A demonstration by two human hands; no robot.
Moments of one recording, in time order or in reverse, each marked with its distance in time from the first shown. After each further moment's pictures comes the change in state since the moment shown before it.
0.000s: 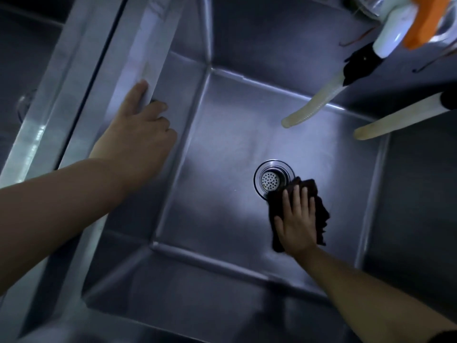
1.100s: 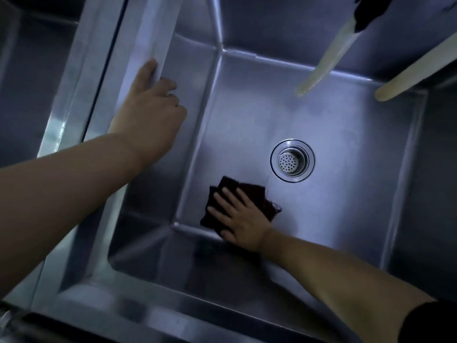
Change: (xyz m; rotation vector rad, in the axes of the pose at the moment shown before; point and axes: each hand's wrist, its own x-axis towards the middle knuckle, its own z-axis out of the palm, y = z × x) left_hand 0.003 0.009 -0.011 0.135 -0.202 -0.106; right_hand -0.004 -0.130 0.024 -0.035 -0.157 -0.768
